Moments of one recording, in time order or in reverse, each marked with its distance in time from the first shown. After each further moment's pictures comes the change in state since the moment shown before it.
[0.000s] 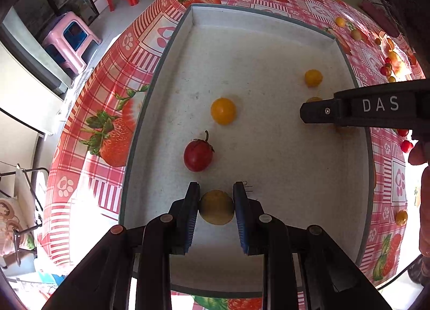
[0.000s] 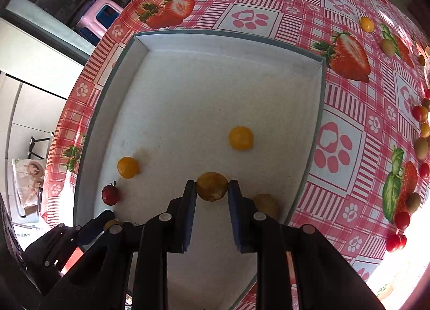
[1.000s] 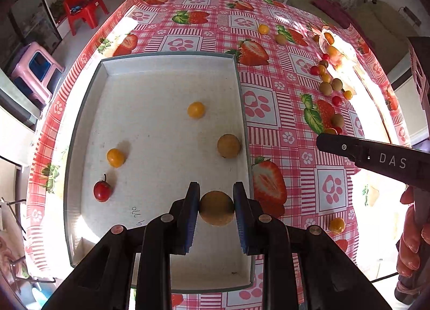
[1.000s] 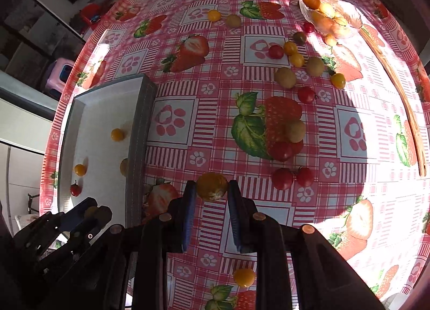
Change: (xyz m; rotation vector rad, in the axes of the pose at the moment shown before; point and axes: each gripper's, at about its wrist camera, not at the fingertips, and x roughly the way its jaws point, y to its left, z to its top) left arm -0.045 -0.091 0.023 0.107 -0.056 -0.140; right arm -0.093 -0.120 -0.071 0.262 -0.164 -0.046
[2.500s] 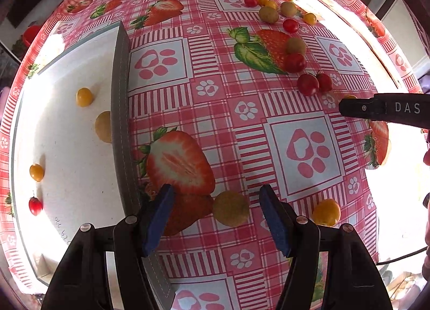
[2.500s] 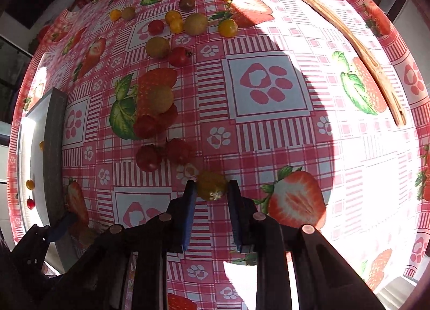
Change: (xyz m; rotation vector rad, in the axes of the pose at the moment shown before) left arm 0.069 -0.114 -0.029 0.268 0.109 0.022; right arm 0.005 -0.140 -0.044 0.216 0.009 -0.126
